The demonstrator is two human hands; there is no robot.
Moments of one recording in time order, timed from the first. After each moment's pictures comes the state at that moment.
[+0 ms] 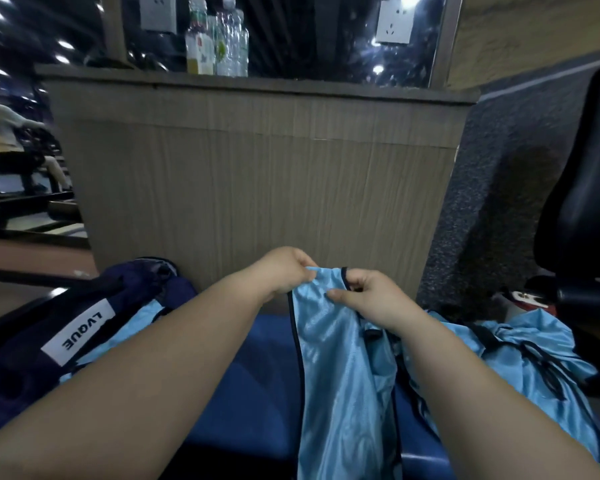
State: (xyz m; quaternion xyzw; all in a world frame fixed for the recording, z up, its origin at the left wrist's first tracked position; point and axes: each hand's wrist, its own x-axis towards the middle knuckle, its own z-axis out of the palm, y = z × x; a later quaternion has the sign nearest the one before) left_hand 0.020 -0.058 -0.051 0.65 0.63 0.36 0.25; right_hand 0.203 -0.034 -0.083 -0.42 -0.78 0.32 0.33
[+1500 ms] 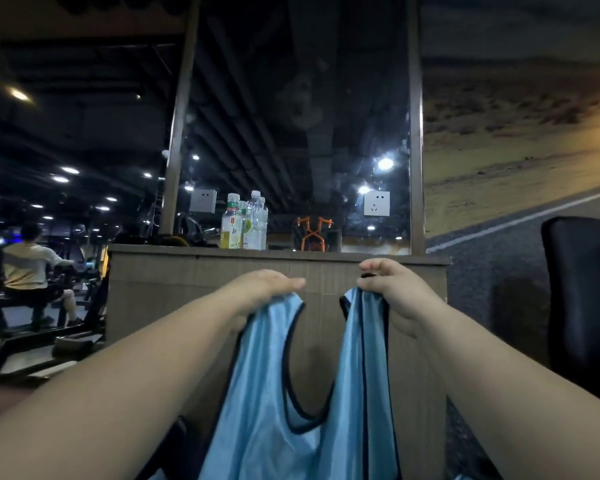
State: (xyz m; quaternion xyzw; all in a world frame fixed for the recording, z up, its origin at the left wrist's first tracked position) left_hand -0.045 -0.131 0.140 0.63 0.56 0.48 0.24; right_hand 0.179 -0.067 0.138 -0.29 -0.65 0.41 0.57
